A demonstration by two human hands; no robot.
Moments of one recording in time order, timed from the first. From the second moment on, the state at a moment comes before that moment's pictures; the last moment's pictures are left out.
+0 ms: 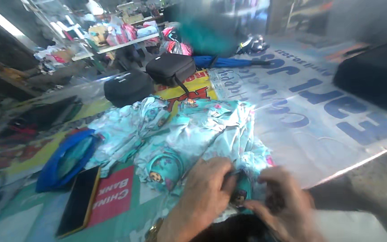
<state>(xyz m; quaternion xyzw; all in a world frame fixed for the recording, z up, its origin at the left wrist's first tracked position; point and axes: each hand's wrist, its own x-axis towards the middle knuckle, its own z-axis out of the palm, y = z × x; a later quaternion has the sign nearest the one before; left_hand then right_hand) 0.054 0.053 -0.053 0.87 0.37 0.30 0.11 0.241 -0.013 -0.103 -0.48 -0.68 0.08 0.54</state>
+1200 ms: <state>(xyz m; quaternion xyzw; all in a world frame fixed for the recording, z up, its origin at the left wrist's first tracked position) 0.040 0.021 -0.089 0.89 0.30 0.35 0.01 0.251 0.012 -0.086 -0.38 -0.69 0.41 0.46</state>
